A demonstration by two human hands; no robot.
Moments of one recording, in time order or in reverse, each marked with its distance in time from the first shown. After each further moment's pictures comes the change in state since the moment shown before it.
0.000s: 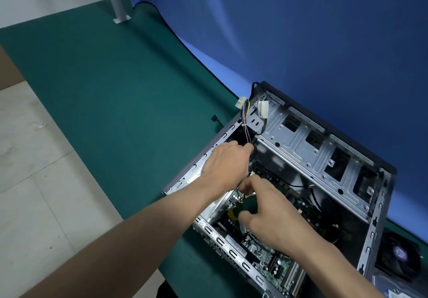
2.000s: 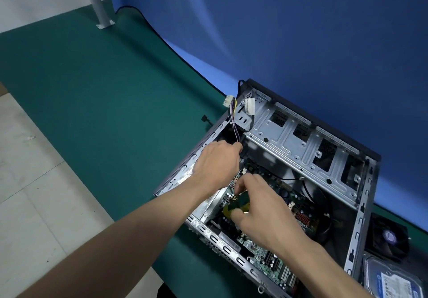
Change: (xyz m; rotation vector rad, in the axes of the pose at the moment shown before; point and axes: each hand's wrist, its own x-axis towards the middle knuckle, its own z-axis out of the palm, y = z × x) left_hand 0.002 -0.001 0.006 0.074 0.003 -0.013; right_hand -0.009 0.003 0.007 -0.078 0.156 -0.043
